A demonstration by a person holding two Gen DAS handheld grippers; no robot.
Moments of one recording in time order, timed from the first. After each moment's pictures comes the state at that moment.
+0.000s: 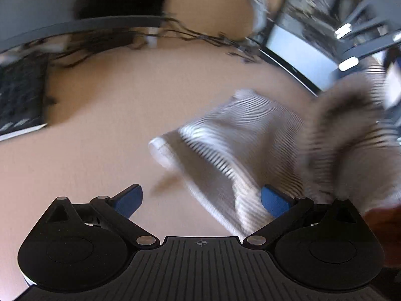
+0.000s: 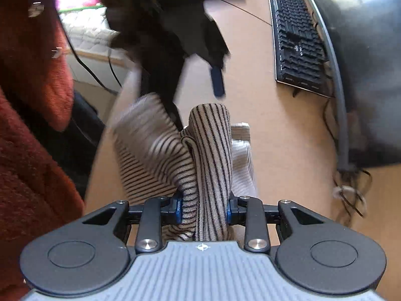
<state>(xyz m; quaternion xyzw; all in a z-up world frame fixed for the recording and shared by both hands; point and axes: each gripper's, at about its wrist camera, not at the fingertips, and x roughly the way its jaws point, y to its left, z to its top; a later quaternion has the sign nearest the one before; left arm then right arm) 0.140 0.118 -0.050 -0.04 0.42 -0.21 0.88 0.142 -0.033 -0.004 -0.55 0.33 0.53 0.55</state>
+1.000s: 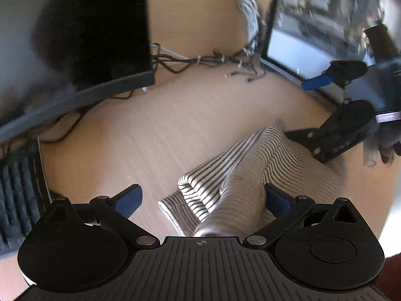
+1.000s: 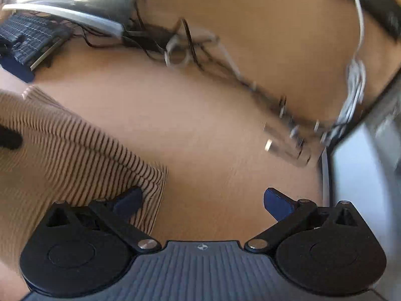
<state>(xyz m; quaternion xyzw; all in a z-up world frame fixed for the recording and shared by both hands) 0.219 0.065 -0.022 0.10 0.40 -0.24 0.88 0.213 -0.169 -0.075 -0.19 0.40 0.11 0.89</state>
